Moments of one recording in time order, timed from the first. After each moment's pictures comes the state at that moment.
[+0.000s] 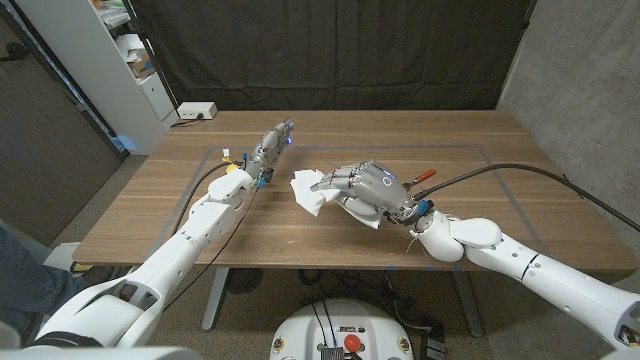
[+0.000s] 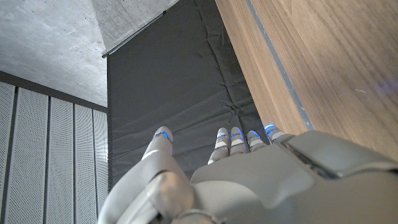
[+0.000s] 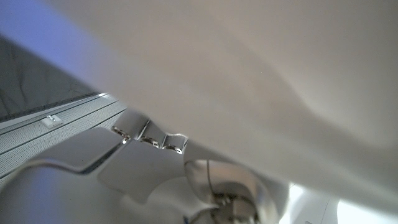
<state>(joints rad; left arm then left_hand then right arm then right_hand) 0.75 0.44 0.37 -1.28 -0.52 -0.16 -0.14 0.22 0.06 0.36 -0.11 0.18 0.04 0.06 0.19 0.17 -0.06 0.02 0.21 0.19 -0.17 0.04 0.19 0.17 -0.17 0.07 0.19 0.18 -0.84 -0.79 -0.72 -1.70 -1.05 0.59 -0.89 1.15 0.17 0.46 -0.14 0.18 0.84 -0.10 0.28 0.24 0.80 -0.08 0.52 0.33 0.84 -0.11 0.54 0.63 0.96 -0.14 0.58 0.25</state>
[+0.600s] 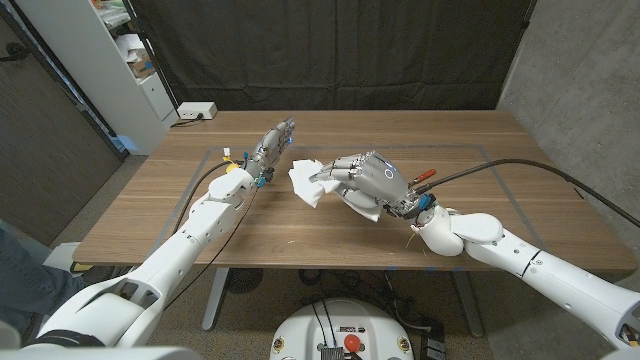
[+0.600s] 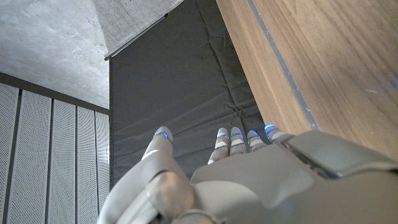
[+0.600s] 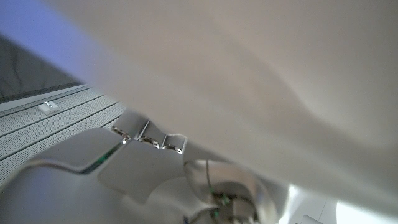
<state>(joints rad) 0.75 0.44 0.38 -1.27 -0.52 -0.16 -0.15 0.23 0.07 0.36 -0.11 0.18 0.04 0.06 0.19 0.17 -0.06 0.02 0.21 0.19 -0.17 0.04 0.19 0.17 -0.17 0.07 0.19 0.18 -0.85 -0.78 -0.69 -1.74 -1.05 0.57 -0.89 1.15 0.17 0.45 -0.14 0.18 0.84 -0.10 0.28 0.24 0.80 -0.08 0.52 0.33 0.85 -0.11 0.53 0.65 0.95 -0.14 0.60 0.25</state>
